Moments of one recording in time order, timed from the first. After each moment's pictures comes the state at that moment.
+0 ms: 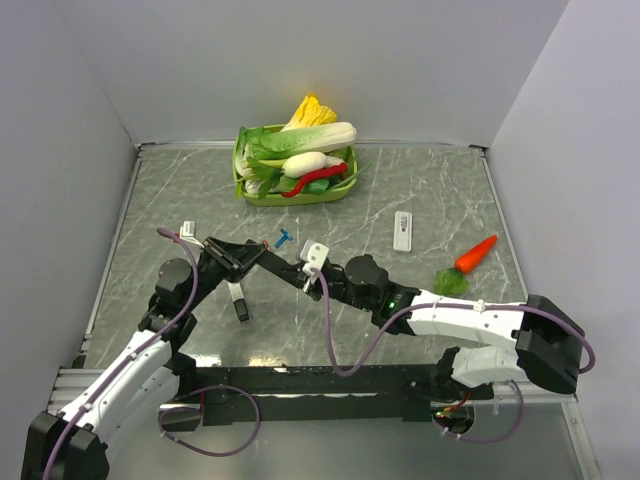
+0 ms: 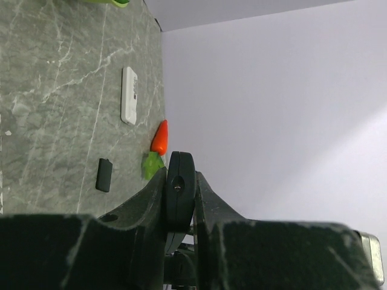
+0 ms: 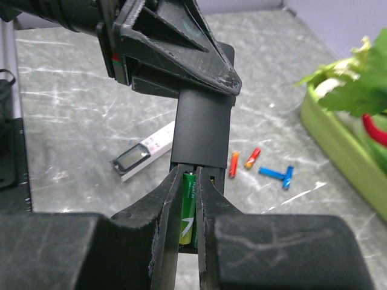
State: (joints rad) left arm -0.36 0.68 0.30 0.37 0.27 -1.37; right arm 1.07 1.26 0.67 0.47 -0.05 -0.17
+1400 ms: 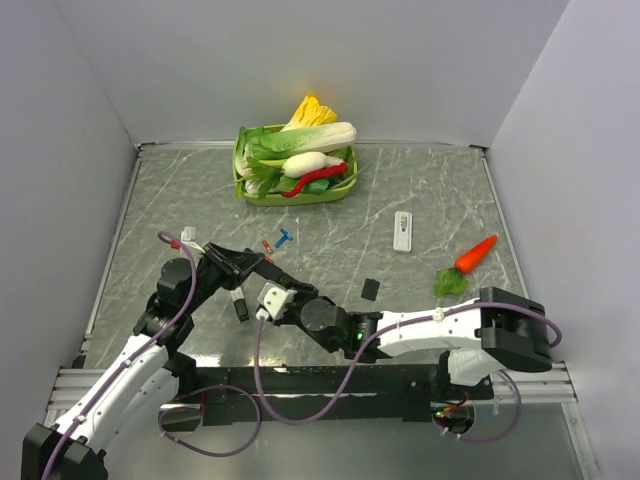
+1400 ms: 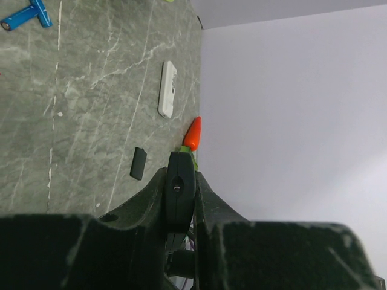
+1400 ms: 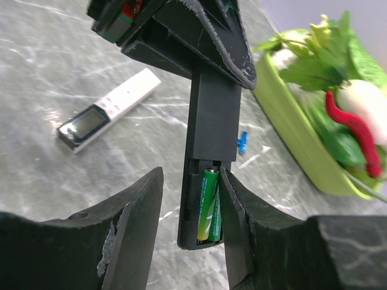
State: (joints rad) left arm -0.36 0.62 0.33 0.14 0.23 -1.30; right arm 1.36 1.44 0.74 0.45 0.53 -0.41
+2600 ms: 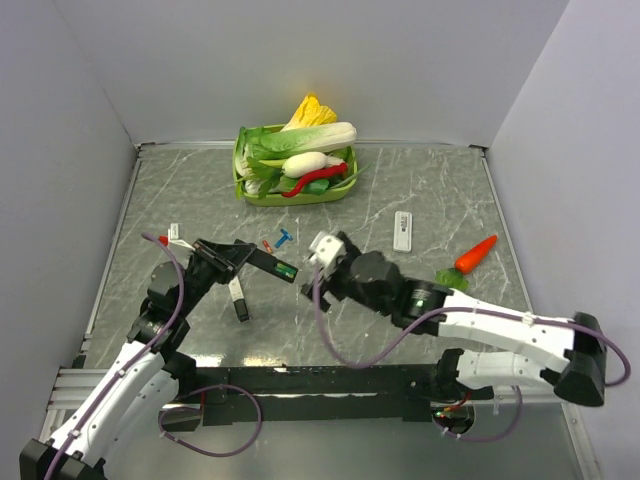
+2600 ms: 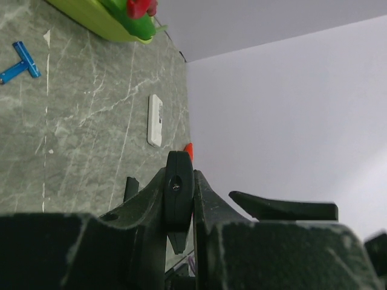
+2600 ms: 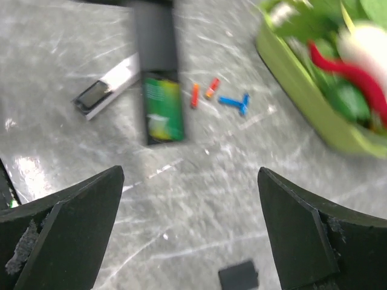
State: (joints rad) left arm -0.37 0.55 0.35 0.14 0.14 -1.25; right arm 1.17 1.09 0.83 -0.08 0.26 -0.19
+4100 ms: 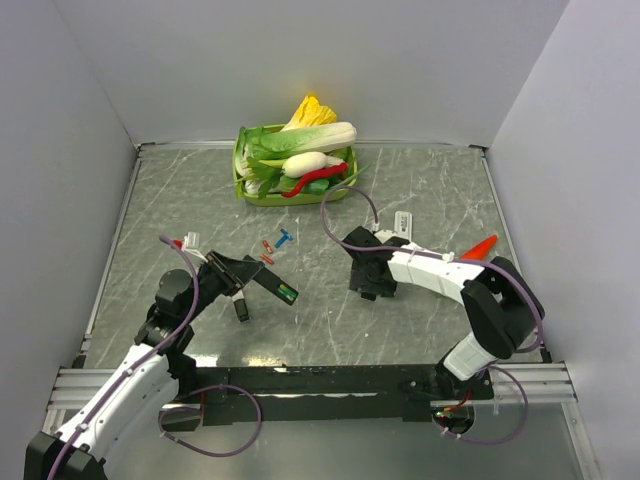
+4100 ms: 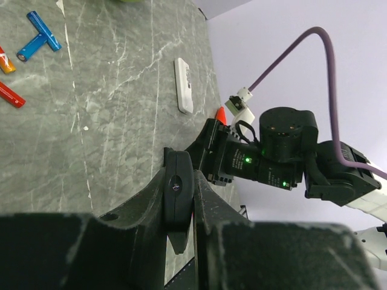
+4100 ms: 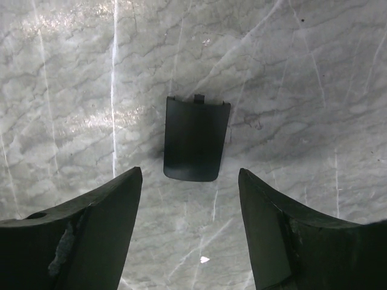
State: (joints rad) left arm -0.36 0.55 0.23 0.22 0.26 -1.07; right arm 0.70 1.56 0.91 -0.67 0.30 0.90
